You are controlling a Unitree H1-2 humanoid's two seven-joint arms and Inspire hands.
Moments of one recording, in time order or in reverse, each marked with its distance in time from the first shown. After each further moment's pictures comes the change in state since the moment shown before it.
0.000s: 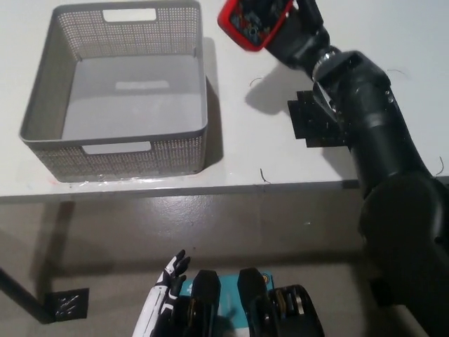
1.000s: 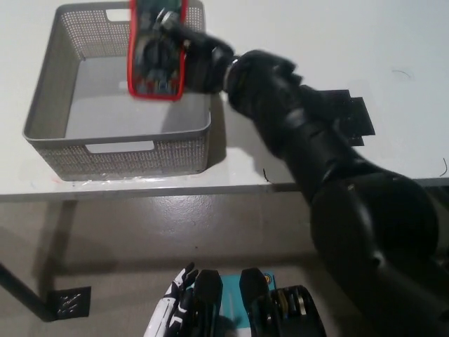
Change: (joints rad) left_arm 0.030 0.004 -0.040 0.000 0.029 0.000 0.006; right_arm -0.084 0.152 0.599 0.126 -0.120 -0.038 -0.143
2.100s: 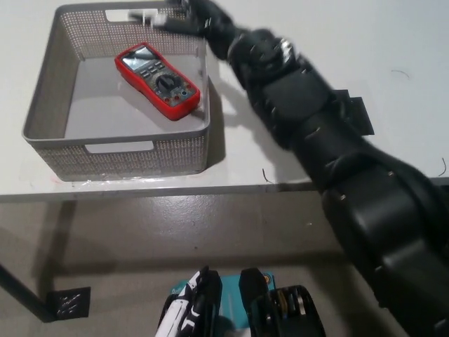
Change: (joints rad) left_arm -0.007 0.006 -0.046 0.000 0.003 -0.001 -0.023; right_arm -0.014 -0.078 0.283 -0.133 -0.251 -0.291 0.022
